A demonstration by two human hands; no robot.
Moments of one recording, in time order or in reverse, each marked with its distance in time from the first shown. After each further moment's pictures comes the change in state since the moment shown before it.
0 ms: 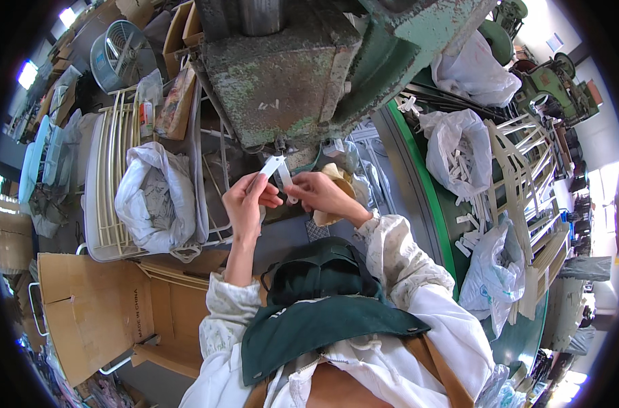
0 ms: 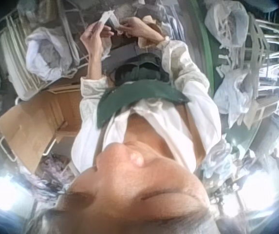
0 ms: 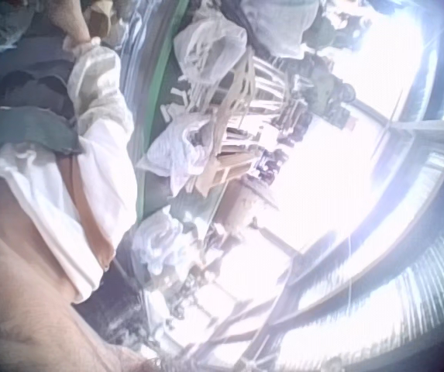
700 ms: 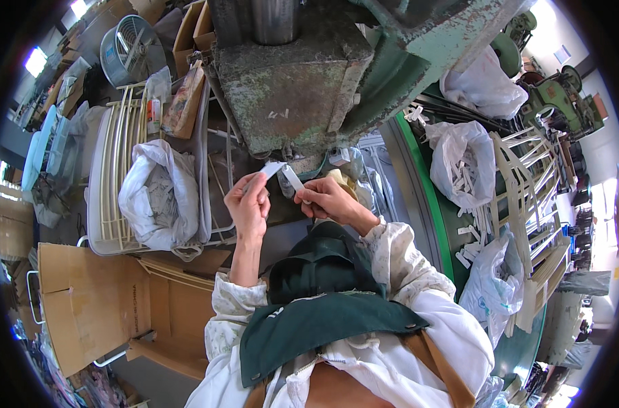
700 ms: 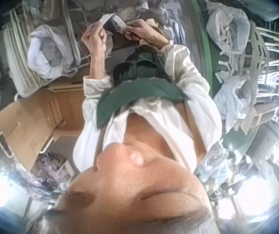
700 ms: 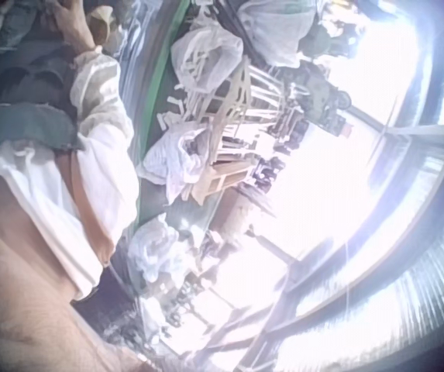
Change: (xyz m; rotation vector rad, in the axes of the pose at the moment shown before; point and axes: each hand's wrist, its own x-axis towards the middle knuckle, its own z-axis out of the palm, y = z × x) left_hand 0.007 -0.004 0.000 -0.268 0.126 -0.005; right_hand -0.005 -0.001 -0.012 0.334 -0.209 0.153
